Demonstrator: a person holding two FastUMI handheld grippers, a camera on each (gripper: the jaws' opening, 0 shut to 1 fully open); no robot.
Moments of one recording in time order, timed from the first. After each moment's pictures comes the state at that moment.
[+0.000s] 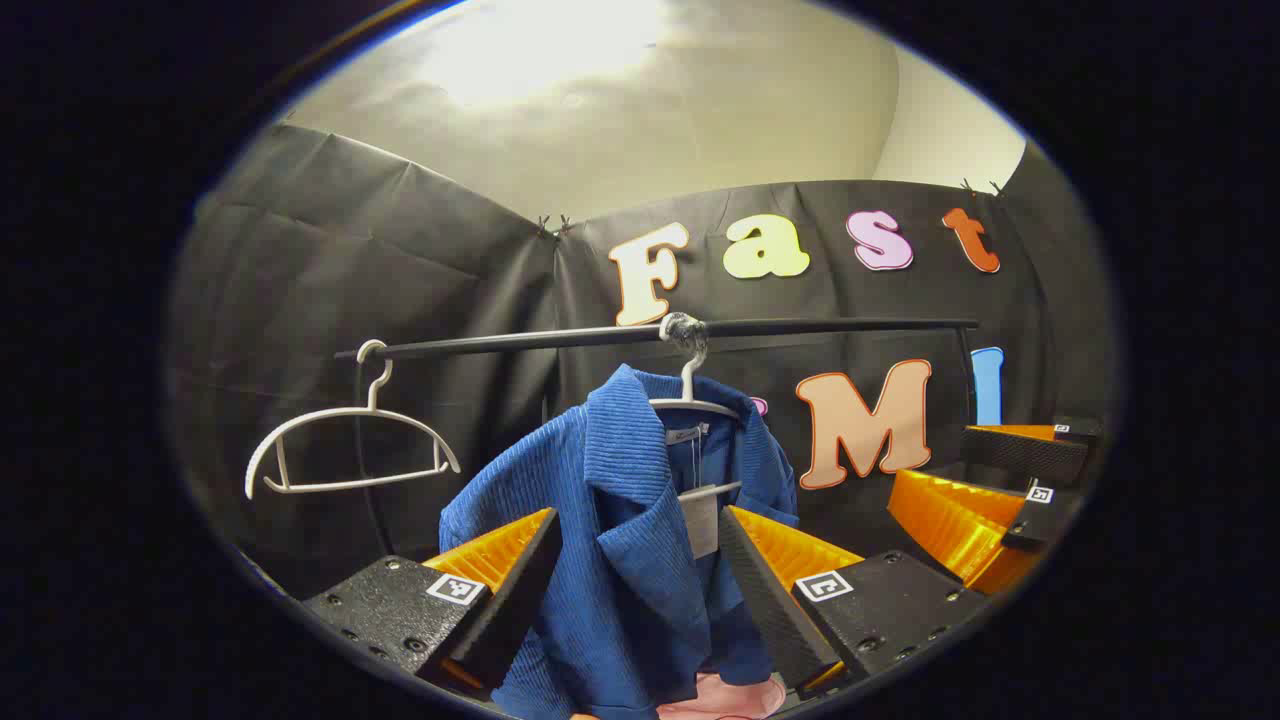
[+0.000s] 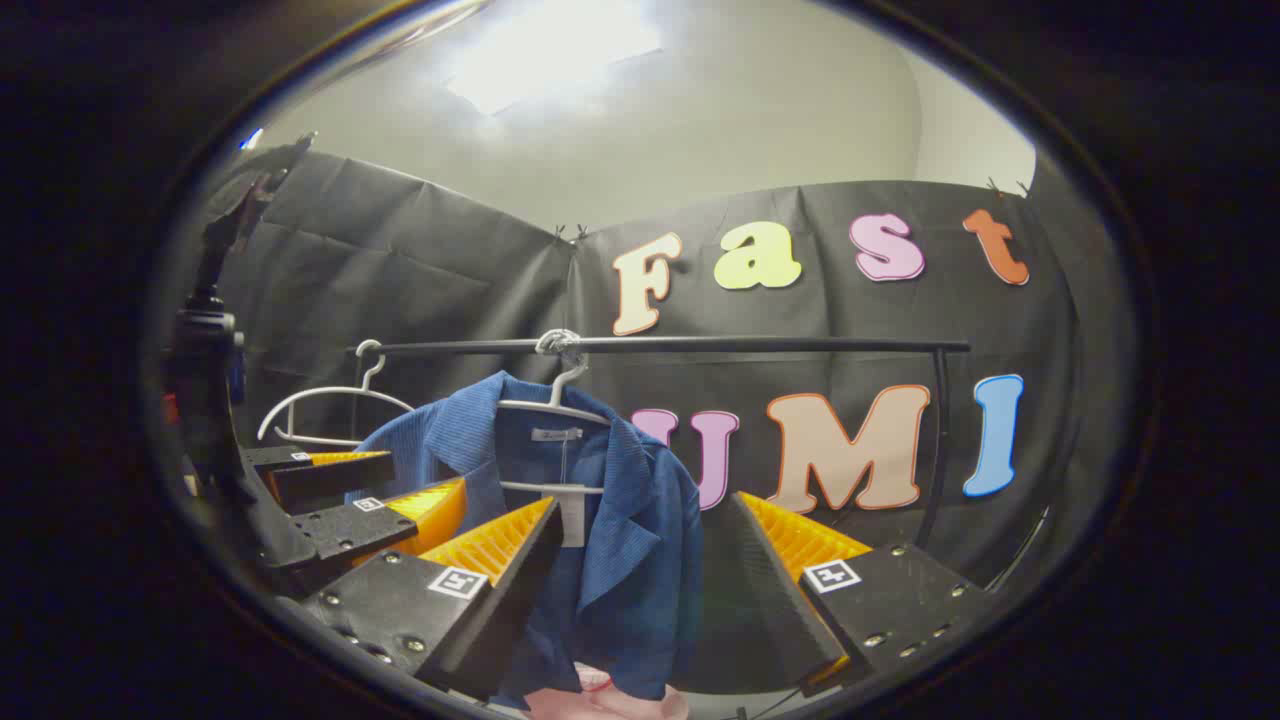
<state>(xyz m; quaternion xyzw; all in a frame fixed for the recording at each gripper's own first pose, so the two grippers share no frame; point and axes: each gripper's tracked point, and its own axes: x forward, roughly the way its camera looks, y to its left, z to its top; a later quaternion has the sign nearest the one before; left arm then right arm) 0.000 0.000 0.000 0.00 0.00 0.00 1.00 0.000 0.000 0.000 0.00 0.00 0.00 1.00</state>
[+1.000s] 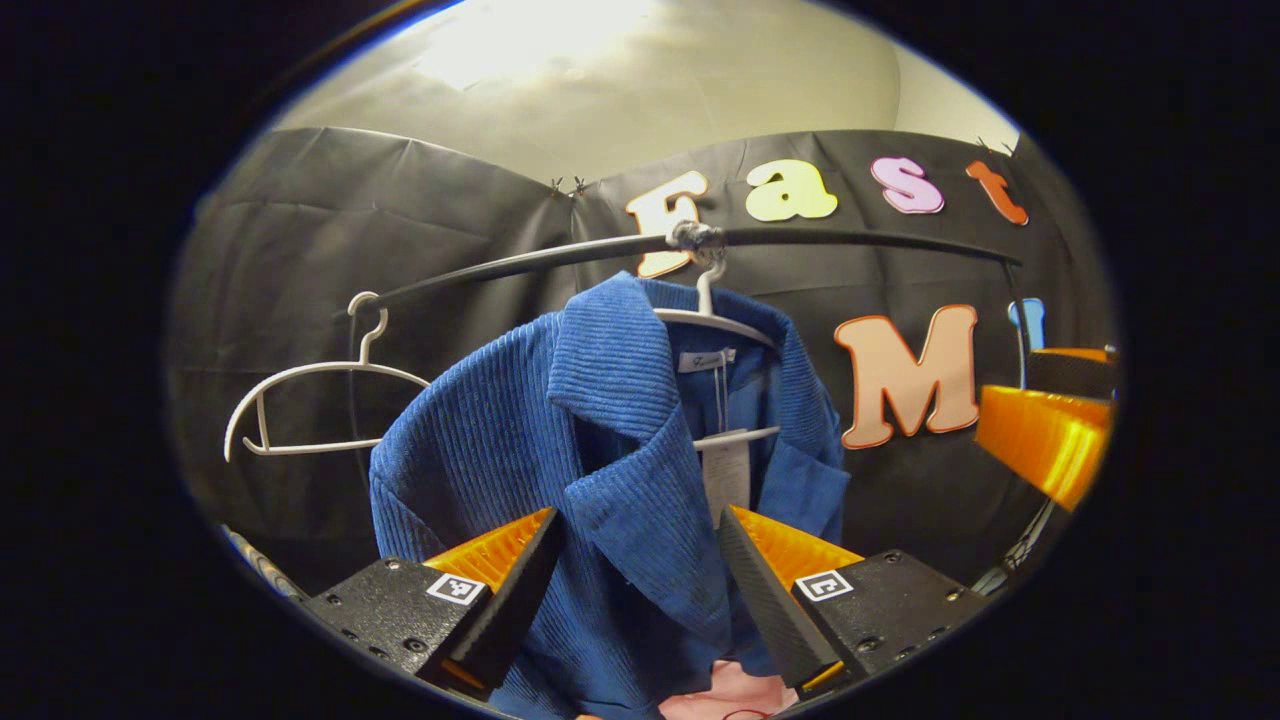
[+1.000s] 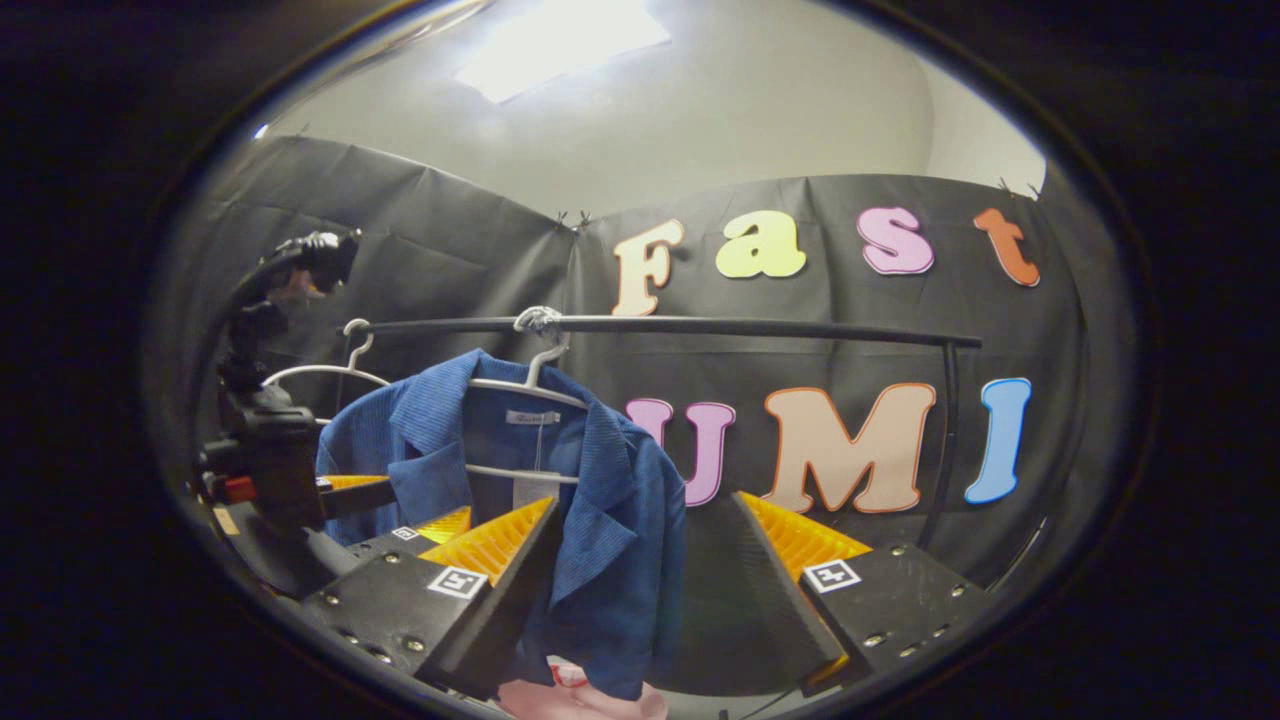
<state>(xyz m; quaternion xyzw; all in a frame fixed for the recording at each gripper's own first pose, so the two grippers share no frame) 0.045 0.010 -0.066 0.03 0.05 0.07 1.00 0.035 -0.024 -0.022 -0.02 0.01 0.01 1.00</state>
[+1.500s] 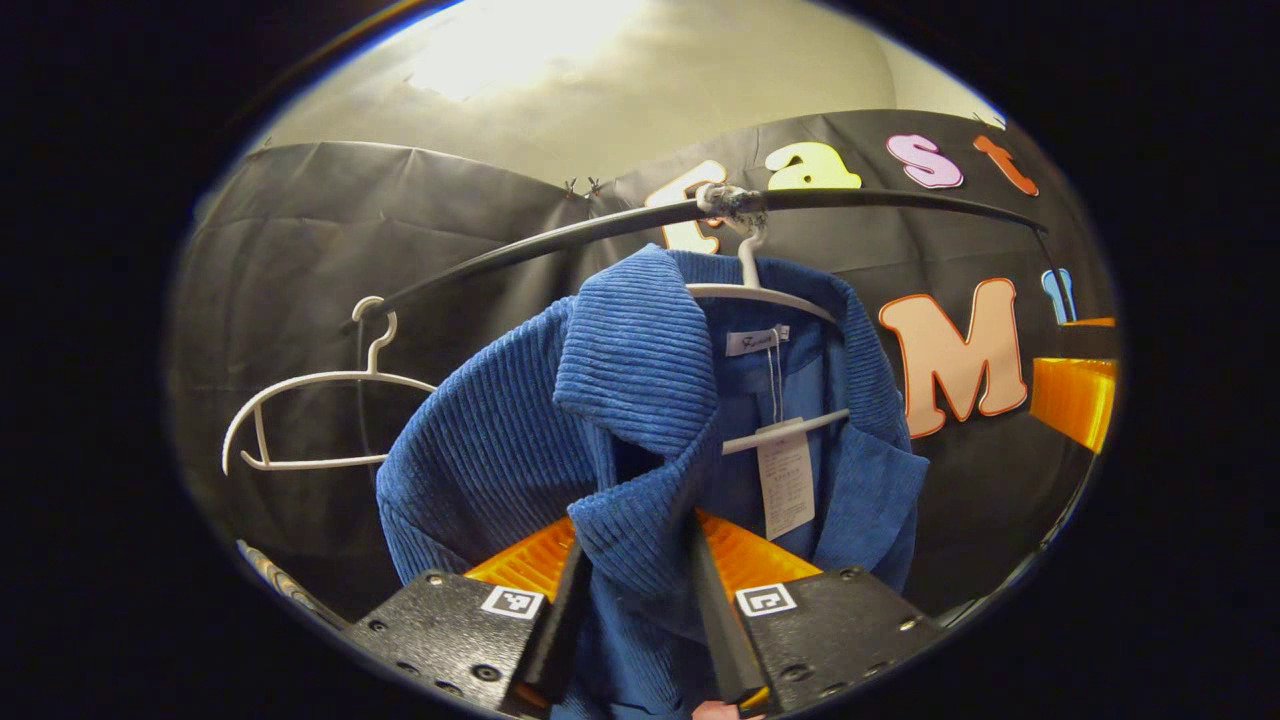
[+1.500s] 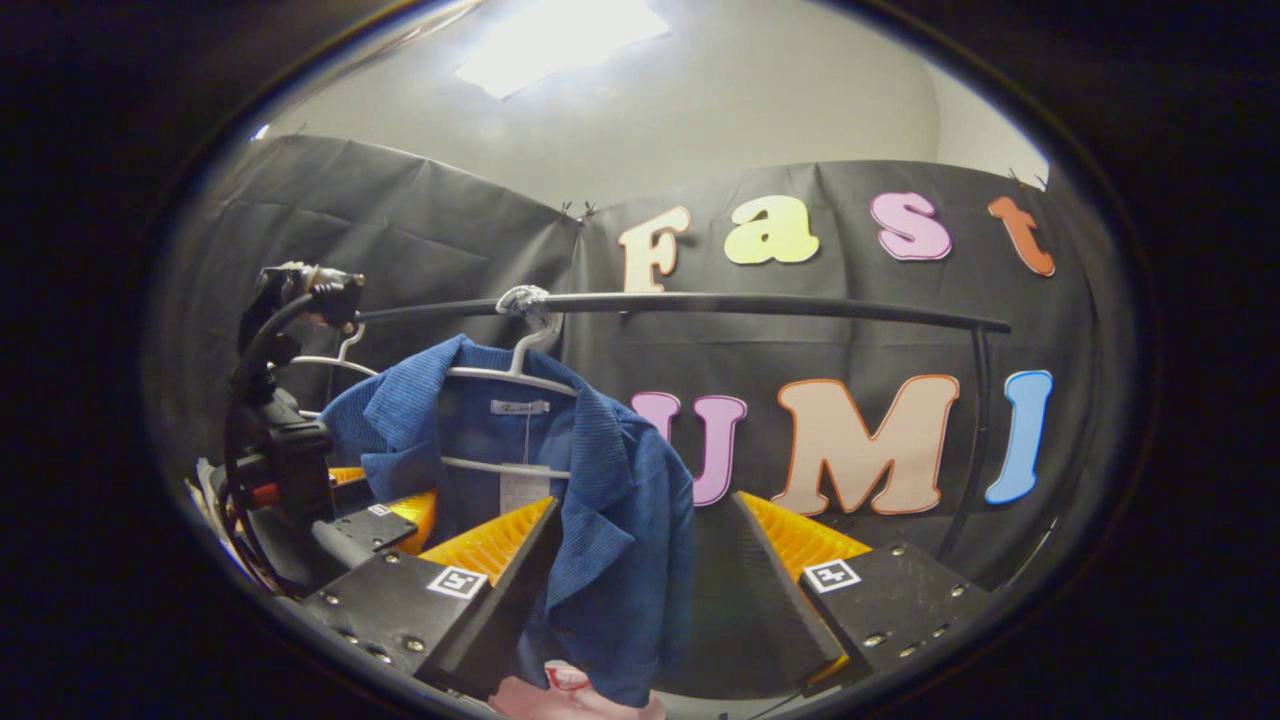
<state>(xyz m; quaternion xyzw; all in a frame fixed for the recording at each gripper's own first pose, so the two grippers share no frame) 0.077 0.040 -0.073 0.05 0.05 0.10 0.99 0.078 -0.018 -0.040 -0.01 0.02 0.03 1.00</state>
